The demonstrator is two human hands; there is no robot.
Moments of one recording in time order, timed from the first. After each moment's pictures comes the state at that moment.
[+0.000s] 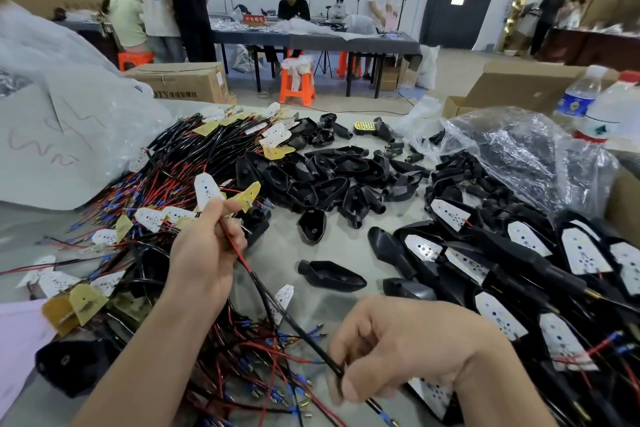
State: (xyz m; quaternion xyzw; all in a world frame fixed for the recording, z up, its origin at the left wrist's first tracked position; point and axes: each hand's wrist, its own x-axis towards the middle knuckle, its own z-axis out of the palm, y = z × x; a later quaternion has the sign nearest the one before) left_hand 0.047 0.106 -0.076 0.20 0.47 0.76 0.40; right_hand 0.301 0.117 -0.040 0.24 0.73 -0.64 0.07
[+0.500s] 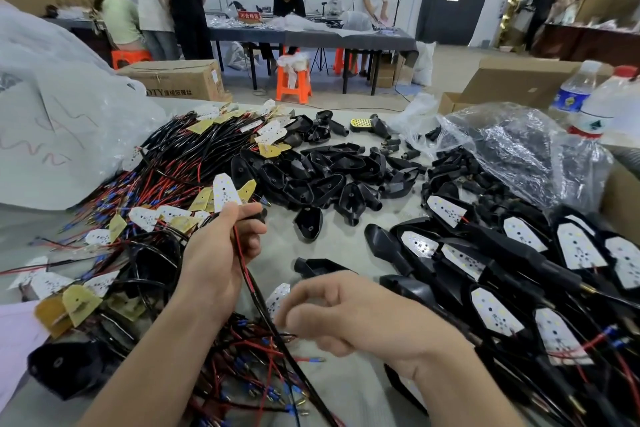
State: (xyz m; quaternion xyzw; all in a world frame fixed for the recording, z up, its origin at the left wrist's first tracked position) left_hand 0.059 0.111 -0.087 0.22 0.49 0.73 0.42; right_hand 0.268 0.109 -0.051 0.28 0.69 -0.66 -0.08
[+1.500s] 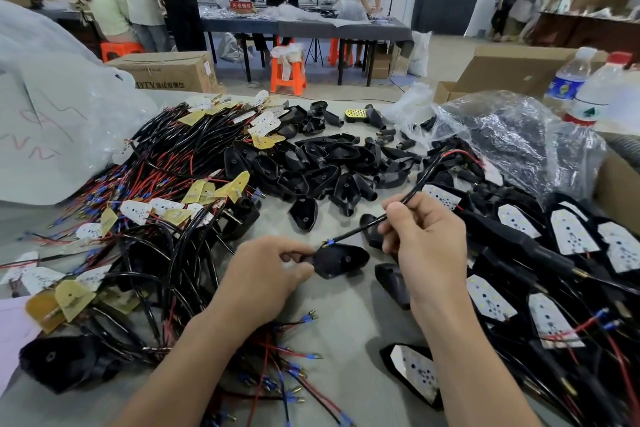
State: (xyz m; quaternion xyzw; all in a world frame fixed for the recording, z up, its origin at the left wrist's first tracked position) left_hand 0.099 0.095 -0.095 0.60 0.70 0.35 0.19; right_hand 0.289 0.147 -0.060 0.43 0.52 -0.44 -0.59
